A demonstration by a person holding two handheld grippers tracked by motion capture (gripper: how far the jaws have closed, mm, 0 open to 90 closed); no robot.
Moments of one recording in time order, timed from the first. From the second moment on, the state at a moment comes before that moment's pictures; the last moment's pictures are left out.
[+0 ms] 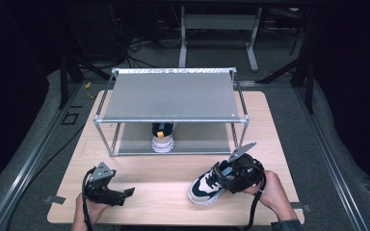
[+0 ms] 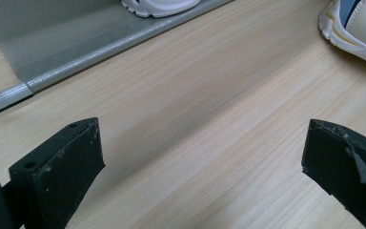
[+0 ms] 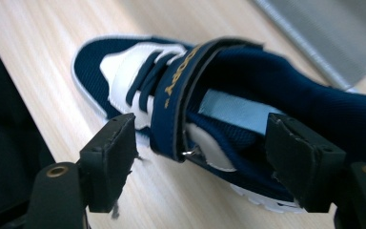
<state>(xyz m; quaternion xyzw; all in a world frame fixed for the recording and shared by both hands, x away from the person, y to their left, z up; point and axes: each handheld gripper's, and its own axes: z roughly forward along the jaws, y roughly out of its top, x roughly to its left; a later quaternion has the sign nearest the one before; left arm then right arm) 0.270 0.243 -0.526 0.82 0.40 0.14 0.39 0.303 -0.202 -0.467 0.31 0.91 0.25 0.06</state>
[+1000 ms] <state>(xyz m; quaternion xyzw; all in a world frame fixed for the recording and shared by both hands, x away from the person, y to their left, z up) 0.275 0.240 -0.524 0.81 0.39 0.14 0.42 0.286 -0.174 -0.480 0.48 0.83 0.26 0.09</state>
